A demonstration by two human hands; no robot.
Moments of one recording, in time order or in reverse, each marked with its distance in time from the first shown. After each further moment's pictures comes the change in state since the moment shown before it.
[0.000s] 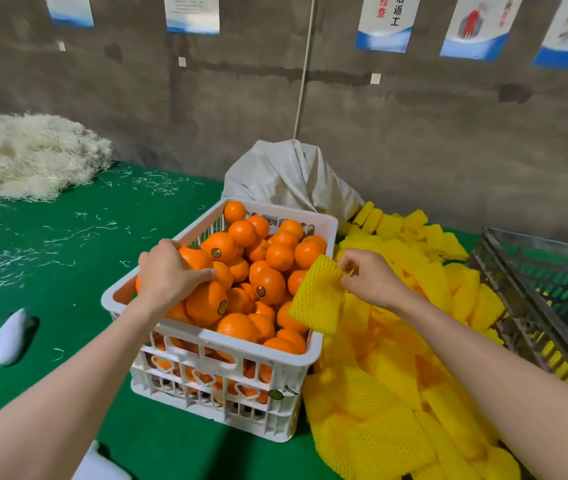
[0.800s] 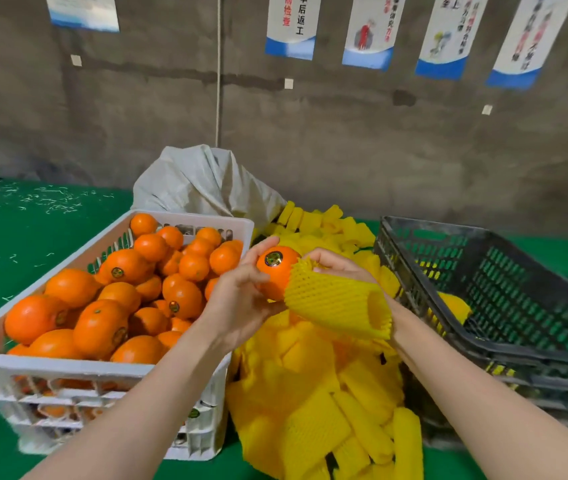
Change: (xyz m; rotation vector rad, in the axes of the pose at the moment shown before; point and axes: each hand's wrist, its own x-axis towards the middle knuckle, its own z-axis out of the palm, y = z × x) left_hand -0.113 0.167 0.054 -1.559 -1.083 -0.045; right_hand -0.083 -0.011 -0.085 0.854 -0.163 0.133
